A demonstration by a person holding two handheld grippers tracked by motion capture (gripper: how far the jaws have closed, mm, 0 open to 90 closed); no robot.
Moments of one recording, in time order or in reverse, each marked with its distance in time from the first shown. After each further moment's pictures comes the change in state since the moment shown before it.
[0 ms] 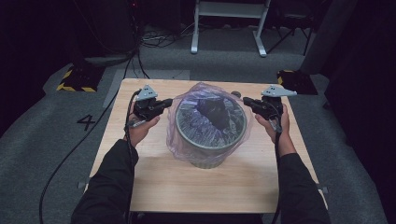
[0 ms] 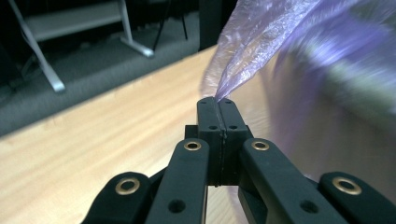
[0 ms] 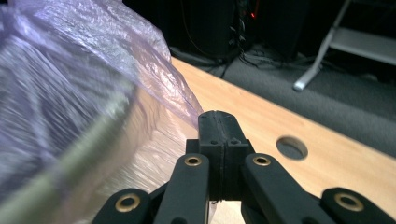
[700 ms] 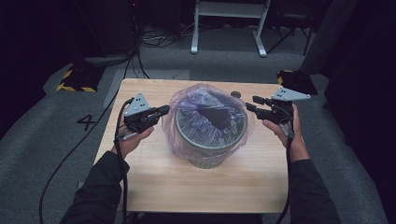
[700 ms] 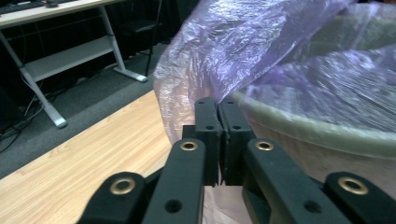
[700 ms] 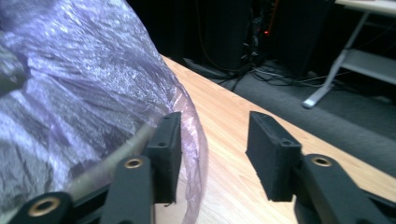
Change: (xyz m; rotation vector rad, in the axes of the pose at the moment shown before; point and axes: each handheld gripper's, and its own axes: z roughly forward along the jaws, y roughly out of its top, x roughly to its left) left arm -0.035 0.004 -0.056 -0.097 -0.042 0.139; right arm 0.003 0.005 -0.037 -0.055 0.063 -0.052
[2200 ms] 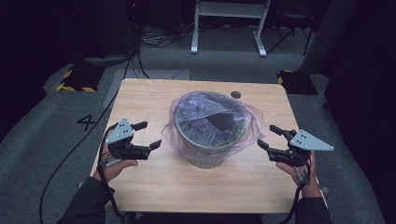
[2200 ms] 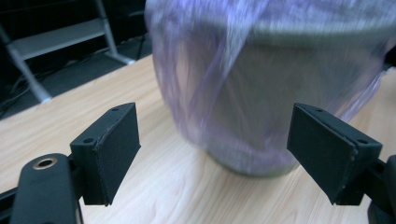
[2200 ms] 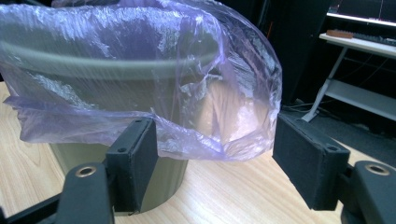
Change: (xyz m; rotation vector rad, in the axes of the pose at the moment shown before) left arm -0.029 -0.042 -0.052 0.017 -0.027 -0.042; right arm 0.056 -0.073 -0.079 -0.137 -0.037 -0.077
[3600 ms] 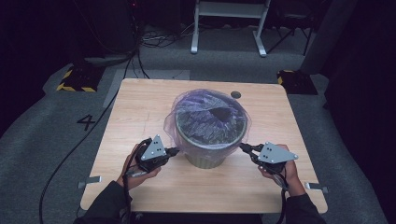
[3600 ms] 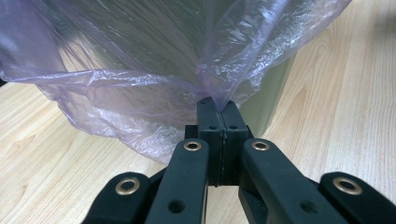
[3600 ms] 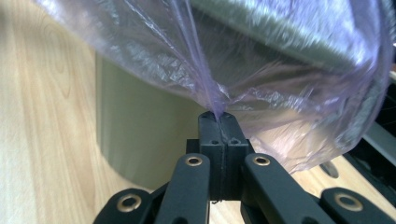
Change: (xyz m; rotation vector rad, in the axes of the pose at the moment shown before) left arm -0.054 -0.026 0.053 0.169 -0.096 0.181; right arm 0.051 -0.005 0.036 0.125 0.131 -0.339
